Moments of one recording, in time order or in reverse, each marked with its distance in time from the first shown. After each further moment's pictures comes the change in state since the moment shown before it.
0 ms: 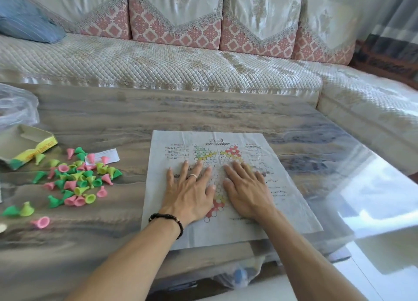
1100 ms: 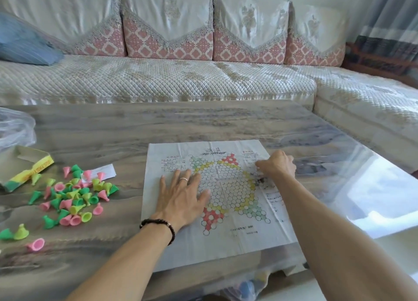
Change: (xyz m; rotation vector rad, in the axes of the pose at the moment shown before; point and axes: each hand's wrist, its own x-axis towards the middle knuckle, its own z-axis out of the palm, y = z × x) left_hand 0.010 -0.013 -0.011 -0.002 -0.015 -0.025; right_hand 0.068 0.063 -0.051 0.313 0.195 0.754
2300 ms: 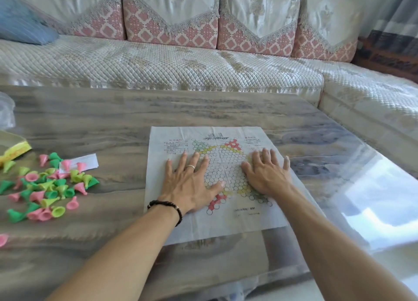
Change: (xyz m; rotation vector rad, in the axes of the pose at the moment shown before) left_hand 0.044 0.029 0.017 0.037 -0.026 -0.019; right_hand 0.005 0.026 0.024 -0.433 -0.151 -0.520
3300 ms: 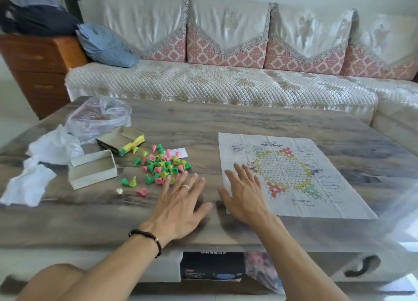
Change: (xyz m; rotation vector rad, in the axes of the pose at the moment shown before) left_hand -0.188 -0.122 -0.050 0.022 0.137 -0.004; right_hand -0.146 -0.193 0.004 0.235 0.154 -0.409
